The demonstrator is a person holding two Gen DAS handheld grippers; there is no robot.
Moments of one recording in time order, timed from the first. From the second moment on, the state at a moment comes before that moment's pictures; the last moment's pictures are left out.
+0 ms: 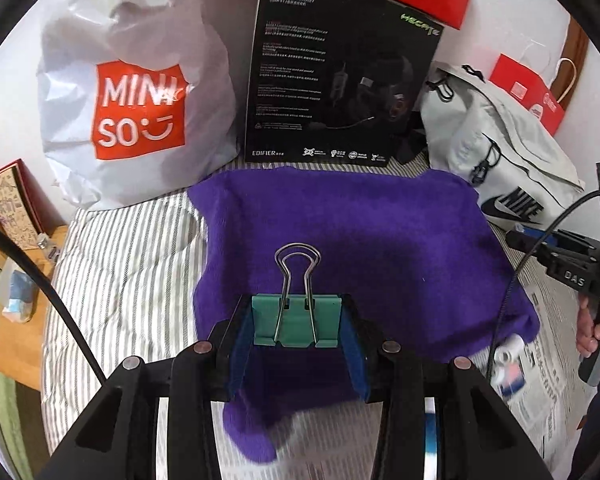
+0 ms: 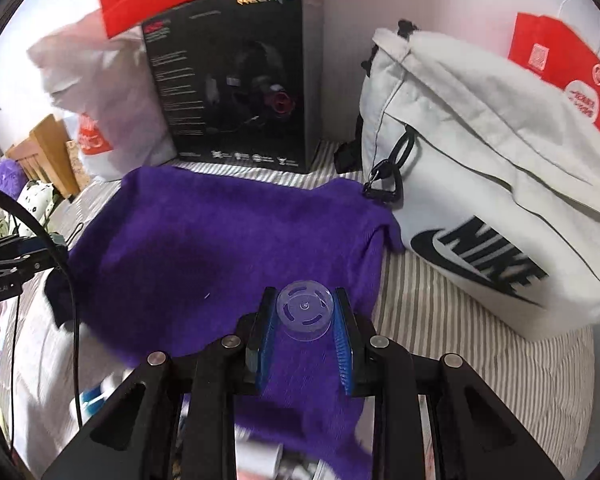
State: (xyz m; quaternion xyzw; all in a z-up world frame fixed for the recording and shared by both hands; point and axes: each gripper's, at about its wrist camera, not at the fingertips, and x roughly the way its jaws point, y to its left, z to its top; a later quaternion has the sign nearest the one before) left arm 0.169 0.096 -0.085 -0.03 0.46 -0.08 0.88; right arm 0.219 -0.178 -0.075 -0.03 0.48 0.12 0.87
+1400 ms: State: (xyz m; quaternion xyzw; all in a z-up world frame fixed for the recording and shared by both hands) left arm 0.270 0.077 -0.147 0.00 0.52 -0.07 0.85; right arm 0.197 -0.188 -0.079 -0.03 0.51 0.11 0.85
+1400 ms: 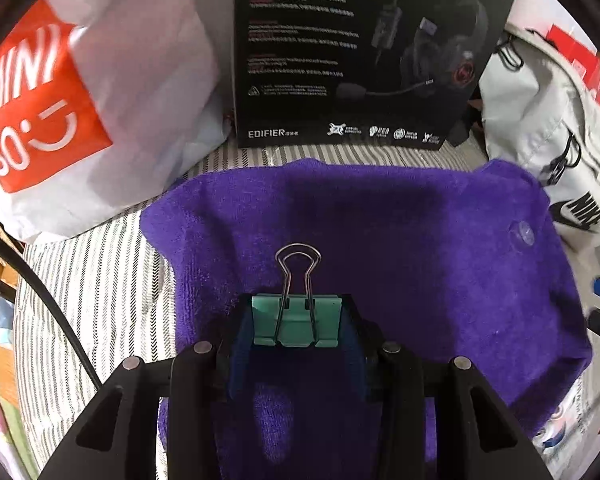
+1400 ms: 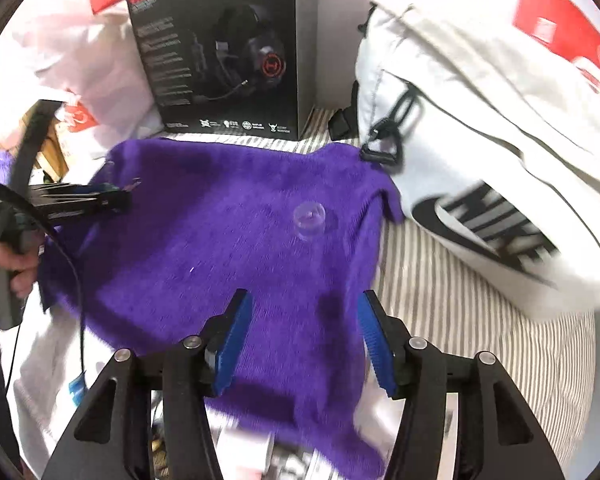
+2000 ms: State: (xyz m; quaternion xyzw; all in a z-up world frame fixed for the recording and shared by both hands) left arm 0.240 0.061 -0.149 0.05 0.53 -0.06 0.84; right arm 0.105 -0.233 -0.058 0.02 0.51 0.07 0.86
